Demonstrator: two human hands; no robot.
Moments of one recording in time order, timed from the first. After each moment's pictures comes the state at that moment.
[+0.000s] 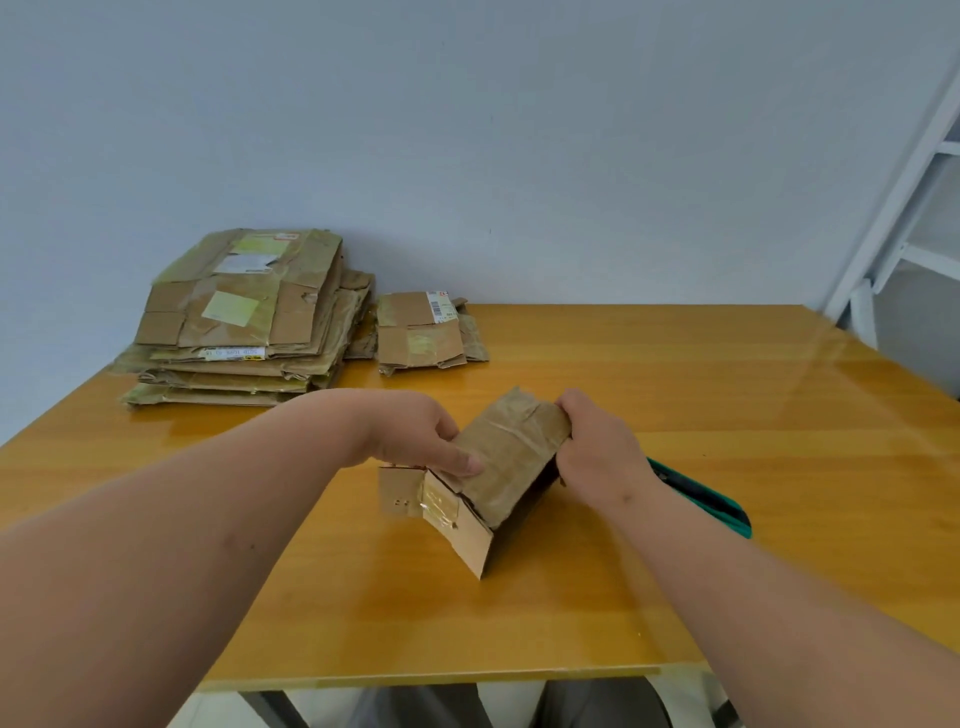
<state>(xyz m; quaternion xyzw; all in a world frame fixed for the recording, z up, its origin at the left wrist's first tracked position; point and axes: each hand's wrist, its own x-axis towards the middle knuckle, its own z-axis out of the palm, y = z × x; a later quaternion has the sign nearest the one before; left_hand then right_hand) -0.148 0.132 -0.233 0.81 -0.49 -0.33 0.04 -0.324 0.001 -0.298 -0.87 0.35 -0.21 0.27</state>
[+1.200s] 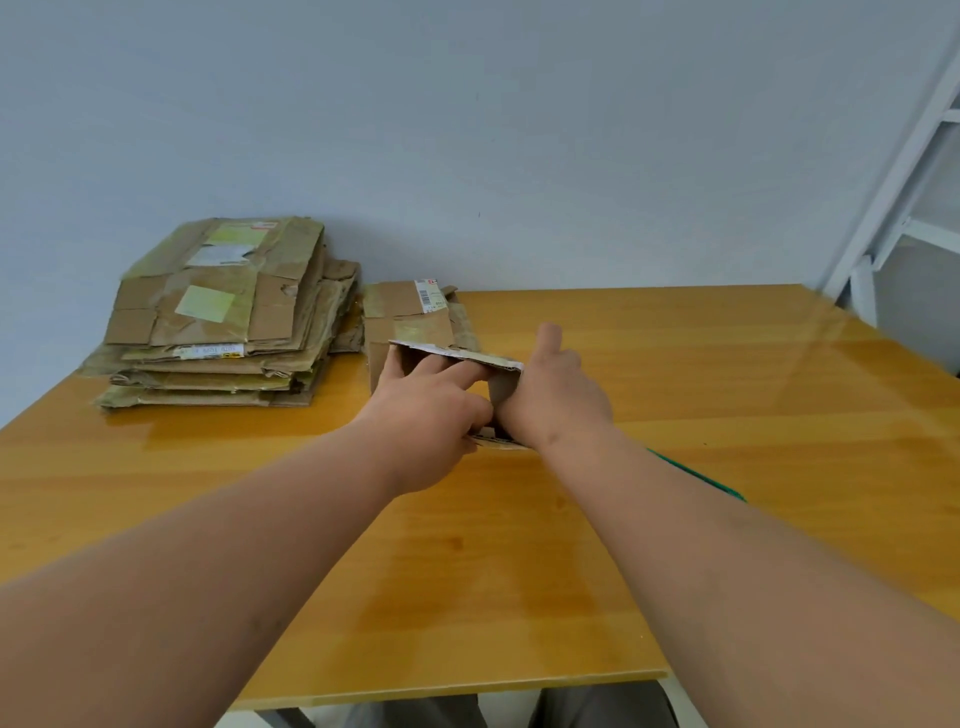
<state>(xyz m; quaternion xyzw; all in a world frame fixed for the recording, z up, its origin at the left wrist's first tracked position) -0.167 0.117 -0.260 0.75 -0.65 0.11 -0.02 -0.267 0.004 -0.270 -0.84 0.48 -0.17 0.18</state>
